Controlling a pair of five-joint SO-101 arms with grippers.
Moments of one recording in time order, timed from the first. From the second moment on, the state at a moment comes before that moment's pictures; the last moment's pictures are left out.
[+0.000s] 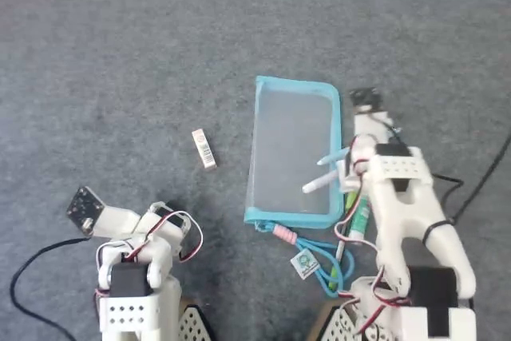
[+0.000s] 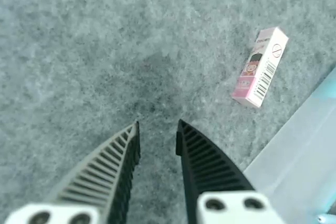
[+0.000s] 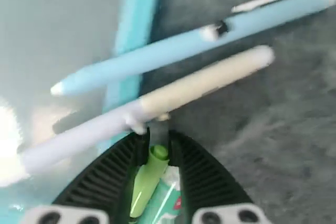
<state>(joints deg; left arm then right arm) -7.9 -103.2 97.4 77.6 62.1 -1.8 -12.4 46.4 49.4 7.6</state>
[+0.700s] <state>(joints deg) -7.9 -103.2 97.4 77.6 62.1 3.3 9.1 3.0 64.2 3.0</state>
